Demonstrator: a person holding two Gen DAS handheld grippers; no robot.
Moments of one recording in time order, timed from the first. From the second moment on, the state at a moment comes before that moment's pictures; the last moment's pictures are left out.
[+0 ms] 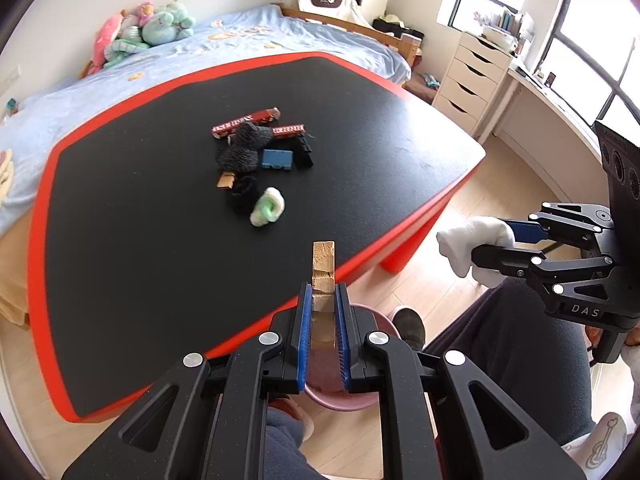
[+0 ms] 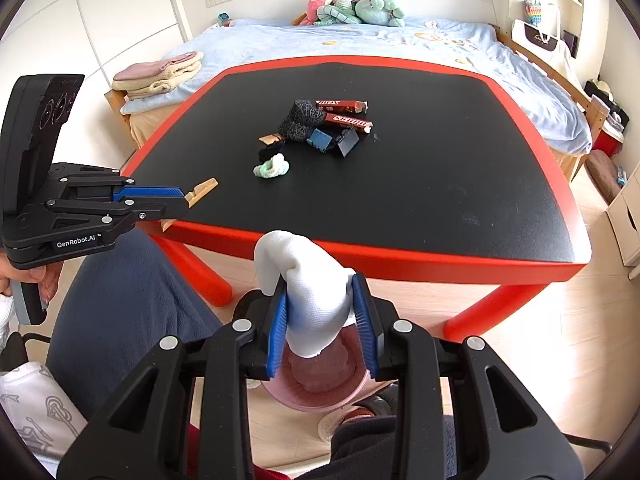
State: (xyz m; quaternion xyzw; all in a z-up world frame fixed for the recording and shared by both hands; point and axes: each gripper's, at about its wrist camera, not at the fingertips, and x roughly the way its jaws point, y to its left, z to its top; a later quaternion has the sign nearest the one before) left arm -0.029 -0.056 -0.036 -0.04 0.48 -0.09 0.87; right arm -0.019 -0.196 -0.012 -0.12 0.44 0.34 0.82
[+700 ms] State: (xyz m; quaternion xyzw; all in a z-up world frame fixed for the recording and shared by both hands) left arm -0.040 -0.086 -0.056 -0.03 0.50 -0.14 0.85; right arm -0.042 -0.211 -0.034 -0.11 0.47 0.34 0.81
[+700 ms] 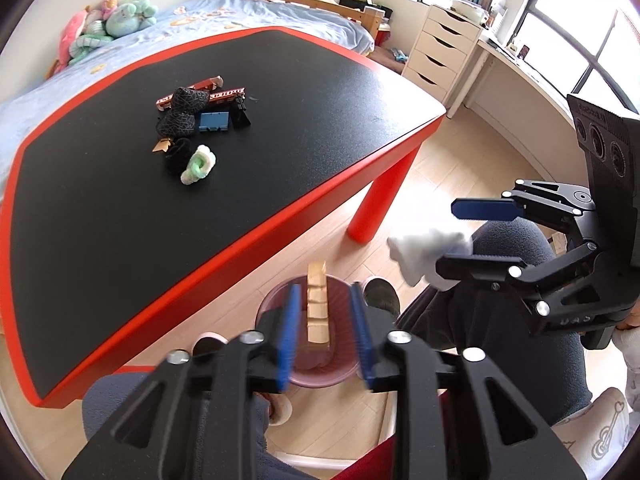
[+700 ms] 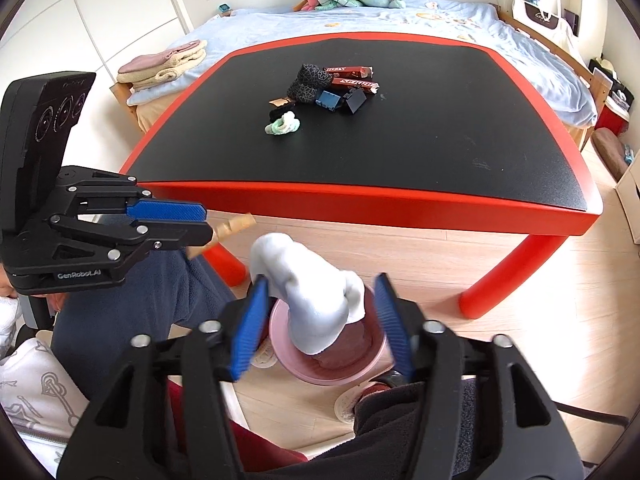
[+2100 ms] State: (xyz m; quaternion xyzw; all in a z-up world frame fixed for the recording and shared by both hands) left arm -0.001 -0.037 -0.035 -0.06 0.48 -0.07 0.87; right arm 0.018 -0.188 -0.004 -0.09 0.46 0.32 0.82
